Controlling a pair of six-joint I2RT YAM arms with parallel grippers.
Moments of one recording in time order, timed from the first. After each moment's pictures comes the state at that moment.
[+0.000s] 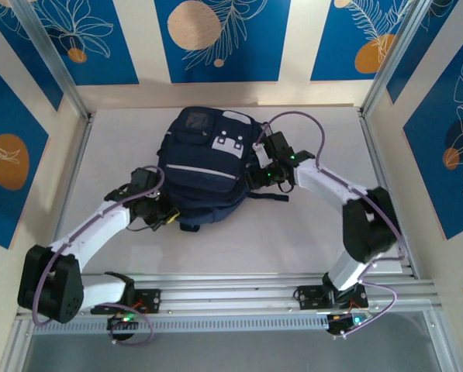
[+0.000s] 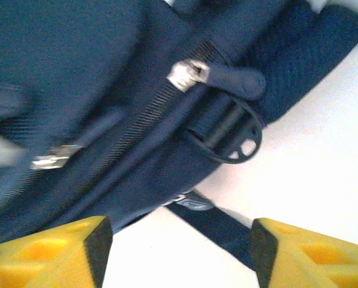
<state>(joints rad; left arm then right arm) -0.37 1.25 0.75 -0.64 0.28 -0.99 0.48 1.59 1.18 -0.57 -0.09 0.09</state>
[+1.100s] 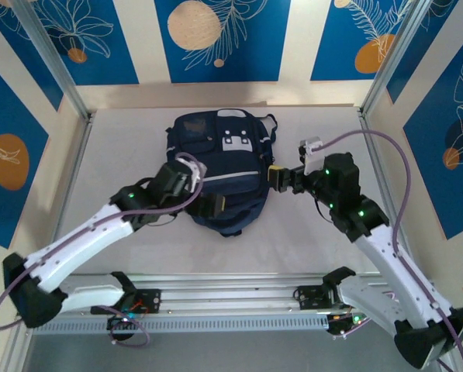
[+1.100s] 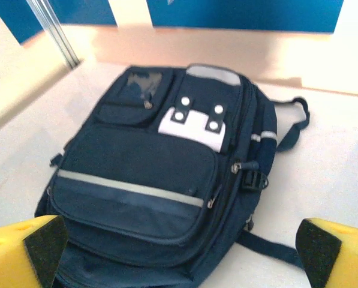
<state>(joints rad) -0.80 1.13 1.09 -0.71 -0.06 -0.45 0.42 0.84 0.89 -0.40 -0.10 0.14</state>
